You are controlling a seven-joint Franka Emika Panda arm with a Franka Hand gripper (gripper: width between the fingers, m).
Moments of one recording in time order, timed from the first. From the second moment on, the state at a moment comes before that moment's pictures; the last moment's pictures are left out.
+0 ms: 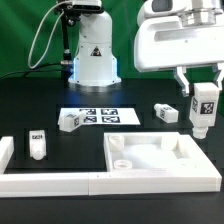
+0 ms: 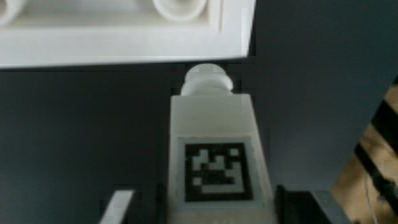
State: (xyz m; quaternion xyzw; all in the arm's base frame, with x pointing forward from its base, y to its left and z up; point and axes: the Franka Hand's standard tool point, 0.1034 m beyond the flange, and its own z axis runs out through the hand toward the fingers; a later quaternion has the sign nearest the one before) arm 0.648 0.114 0.157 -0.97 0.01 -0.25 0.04
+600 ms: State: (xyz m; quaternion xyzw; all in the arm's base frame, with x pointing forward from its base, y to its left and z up) arm 0.628 0.125 0.120 -0.97 0.00 -0.25 0.03
